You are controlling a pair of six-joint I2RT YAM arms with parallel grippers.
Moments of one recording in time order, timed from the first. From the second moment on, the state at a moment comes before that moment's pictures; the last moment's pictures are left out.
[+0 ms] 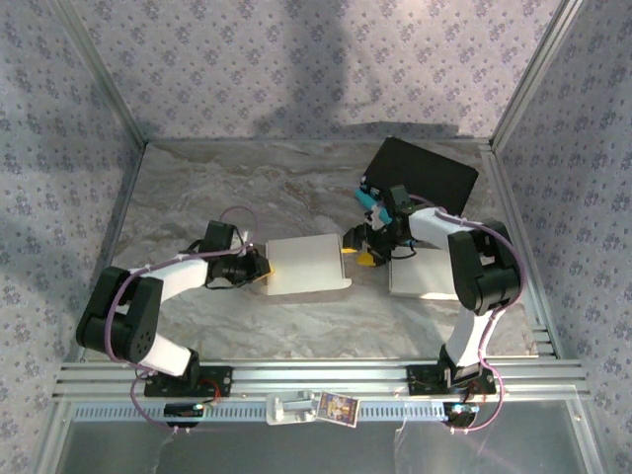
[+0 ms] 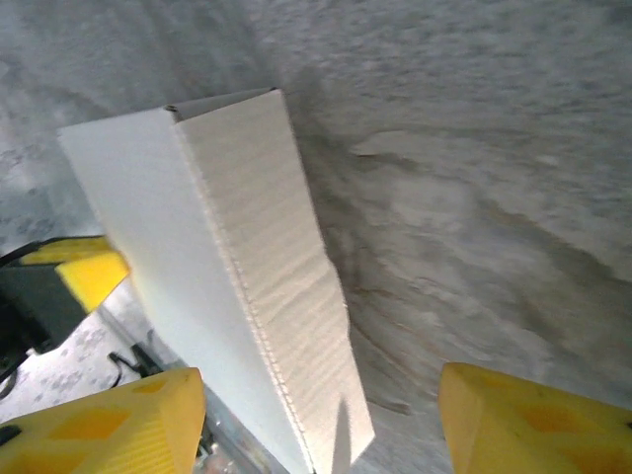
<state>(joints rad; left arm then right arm) -0.30 1.48 0.59 -0.13 0.55 -0.66 0.31 1.81 1.07 -0.50 -0.77 0.53</state>
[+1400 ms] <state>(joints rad) -0.46 1.09 0.77 -0.29 0.28 -0.41 0.45 1.92 1.12 -0.08 -0.95 1.19</state>
